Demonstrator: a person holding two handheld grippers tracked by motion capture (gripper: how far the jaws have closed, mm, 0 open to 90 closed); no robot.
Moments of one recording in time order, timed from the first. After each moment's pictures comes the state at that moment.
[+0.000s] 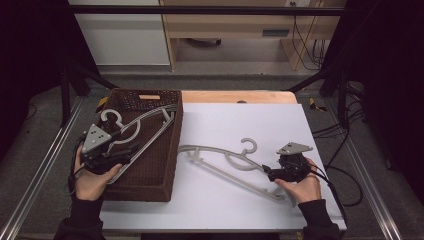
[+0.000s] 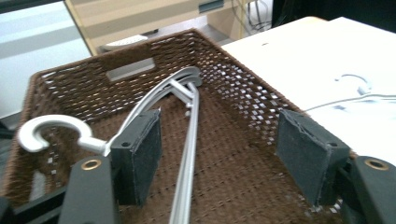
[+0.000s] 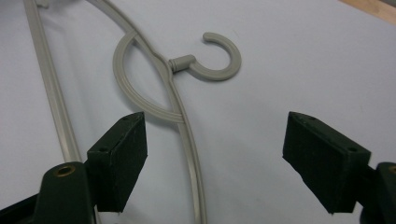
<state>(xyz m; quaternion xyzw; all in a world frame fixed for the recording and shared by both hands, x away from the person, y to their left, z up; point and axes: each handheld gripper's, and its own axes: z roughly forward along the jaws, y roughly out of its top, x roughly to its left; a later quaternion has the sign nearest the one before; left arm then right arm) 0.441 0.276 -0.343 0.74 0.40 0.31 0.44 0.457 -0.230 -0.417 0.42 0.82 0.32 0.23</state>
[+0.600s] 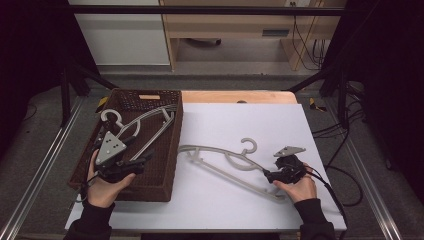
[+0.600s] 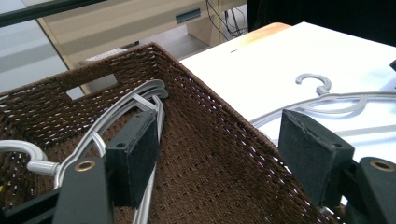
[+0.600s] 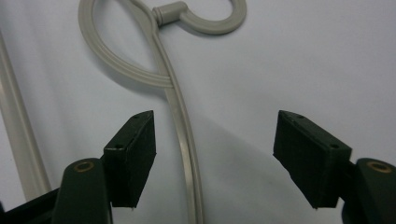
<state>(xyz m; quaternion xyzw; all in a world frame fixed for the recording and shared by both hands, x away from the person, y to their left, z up) 0.423 0.243 -0.343 0.76 0.36 0.30 0.45 0.470 -0.232 -0.450 0.45 0.82 0.28 0.20</state>
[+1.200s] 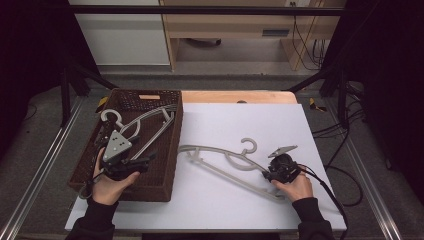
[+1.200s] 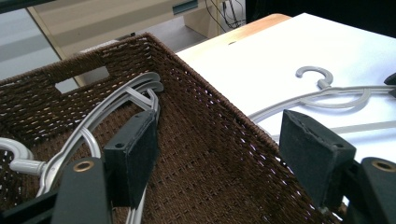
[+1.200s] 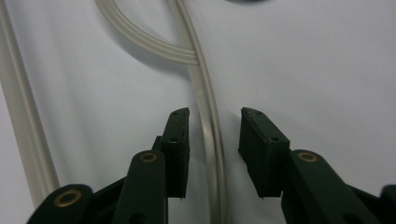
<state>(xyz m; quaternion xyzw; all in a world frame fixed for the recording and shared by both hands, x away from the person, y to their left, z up) 0.433 0.237 -0.349 0.77 0.36 0.29 0.44 0.481 -0.226 -0.462 0.44 0.85 0.25 0.12</state>
